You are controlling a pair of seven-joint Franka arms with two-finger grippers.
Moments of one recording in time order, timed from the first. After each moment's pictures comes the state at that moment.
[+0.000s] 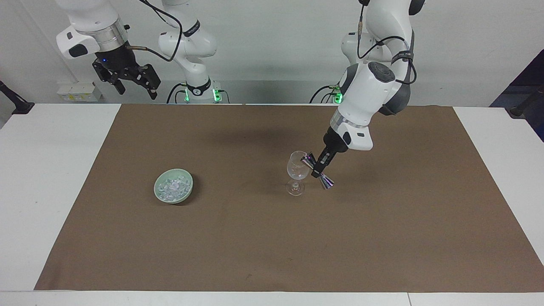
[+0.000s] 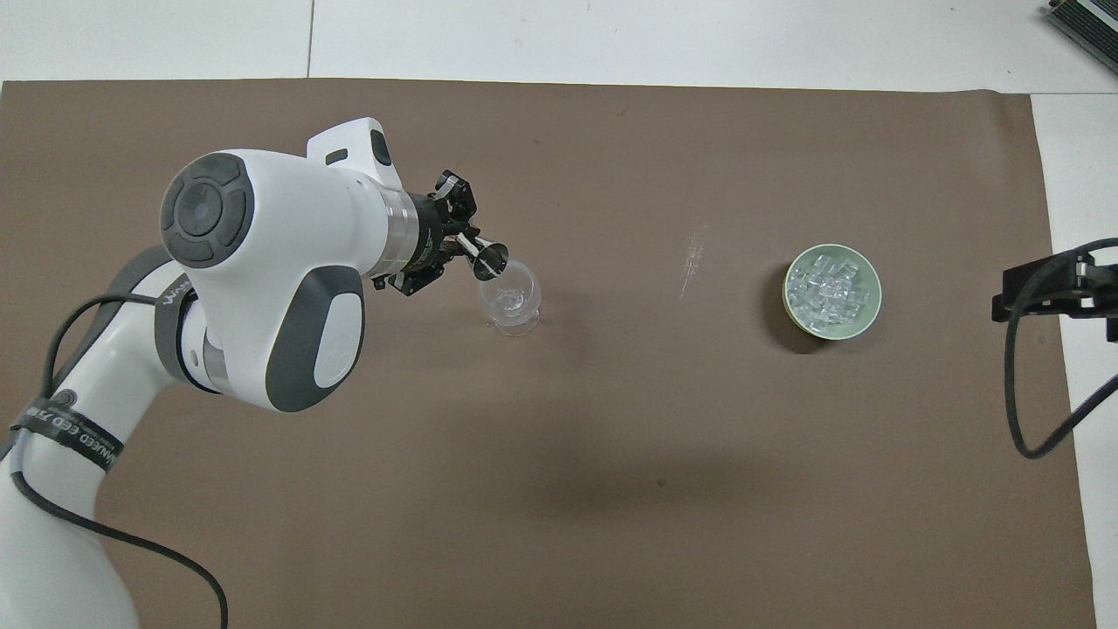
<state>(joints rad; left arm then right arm) -0.33 0.22 -0.14 -1.76 -0.24 2.31 -1.25 -0.03 -0.02 0.03 -1.45 -0.01 1.37 0.20</state>
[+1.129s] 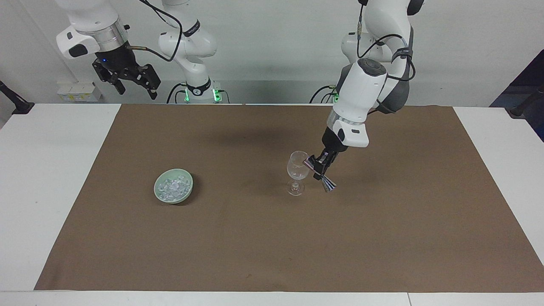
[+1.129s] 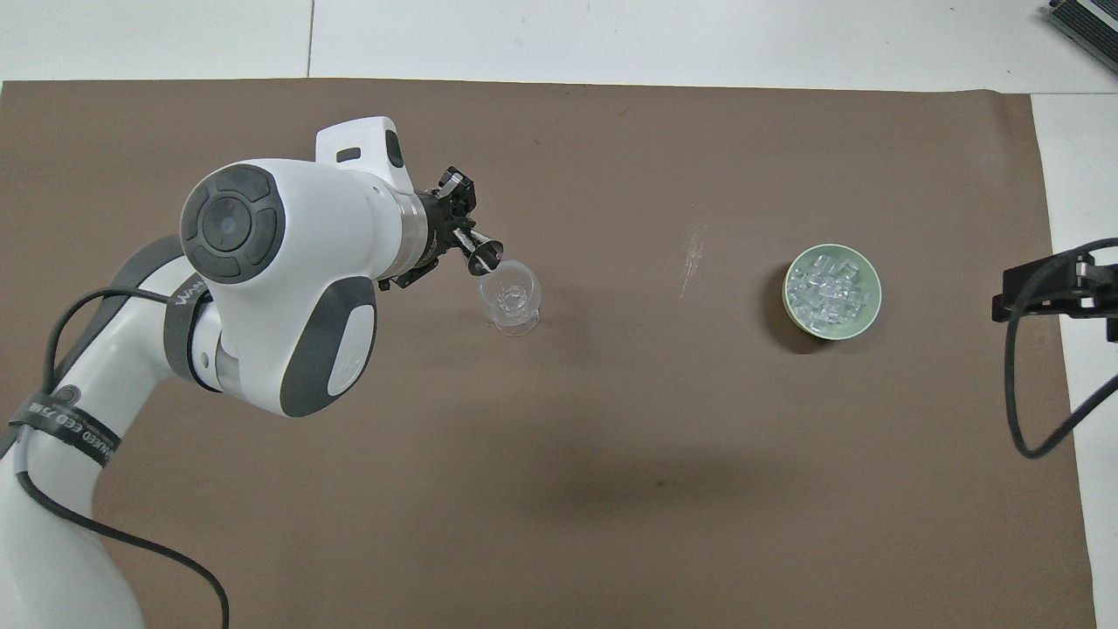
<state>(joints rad) -0.35 0.22 -0.14 -1.76 -0.11 2.35 -1.25 -0.03 -0.02 0.03 -1.45 -0.01 1.37 0.20</state>
